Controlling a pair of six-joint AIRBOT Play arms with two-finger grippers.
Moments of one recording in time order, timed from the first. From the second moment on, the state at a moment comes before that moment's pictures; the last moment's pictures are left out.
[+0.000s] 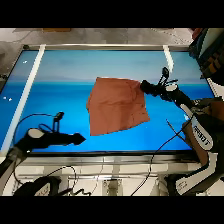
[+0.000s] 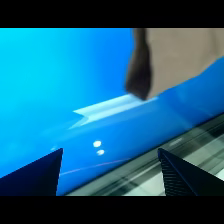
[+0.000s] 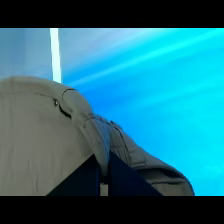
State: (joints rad) left arm -0.03 -1.06 0.40 0.65 -0.88 -0.91; right arm 0.03 -1.74 1.31 -0.57 0.49 1.22
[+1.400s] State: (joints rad) left arm -0.28 -1.23 0.55 0.40 -0.56 -0.75; right arm -0.28 -1.59 1.12 -0.95 1.25 1.24
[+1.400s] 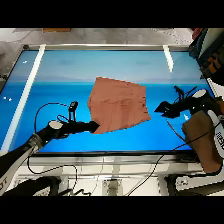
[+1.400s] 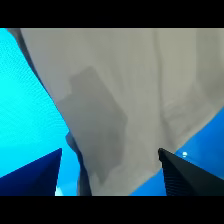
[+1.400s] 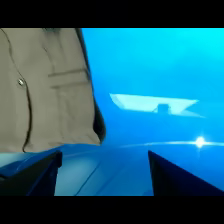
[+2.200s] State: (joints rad) left arm -0.06 -1.19 0.55 0.56 -0.85 -0.83; right arm -0.15 -1.74 1.06 -0.76 1.09 1.24
